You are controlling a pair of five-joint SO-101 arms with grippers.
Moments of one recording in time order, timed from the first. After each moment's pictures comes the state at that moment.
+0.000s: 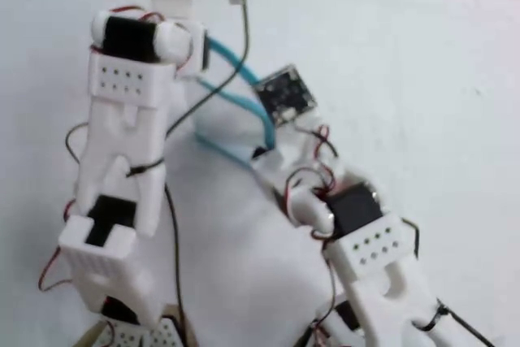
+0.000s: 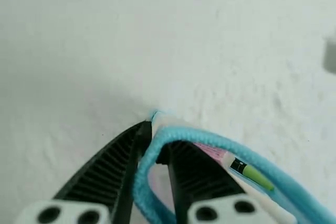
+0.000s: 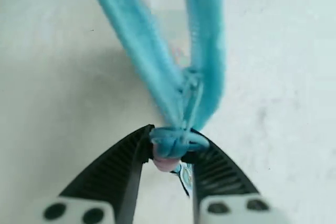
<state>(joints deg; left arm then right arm) 6.1 20.3 -48.2 100.4 10.2 -30.1 -46.2 37.6 63.7 5.9</state>
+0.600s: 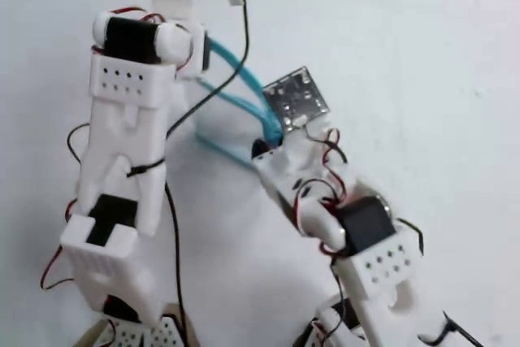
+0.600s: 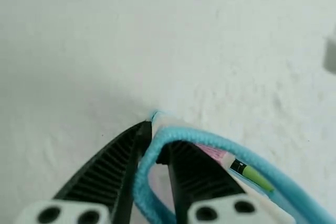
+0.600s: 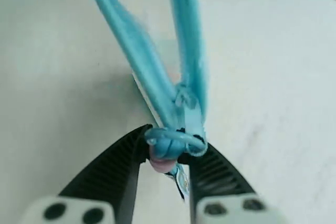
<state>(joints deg) 6.1 20.3 -48.2 100.3 10.2 -30.1 -52.1 35.5 62.9 5.9</state>
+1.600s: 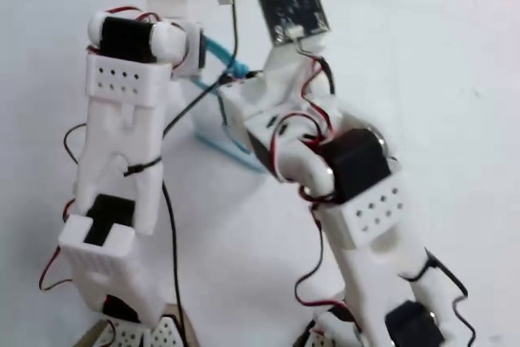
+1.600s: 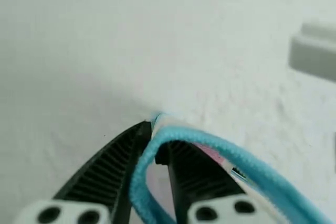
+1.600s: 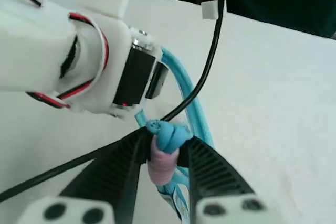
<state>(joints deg) 6.0 20.3 -48.2 99.7 10.4 -36.4 -23.9 -13.0 76.2 -7.3</state>
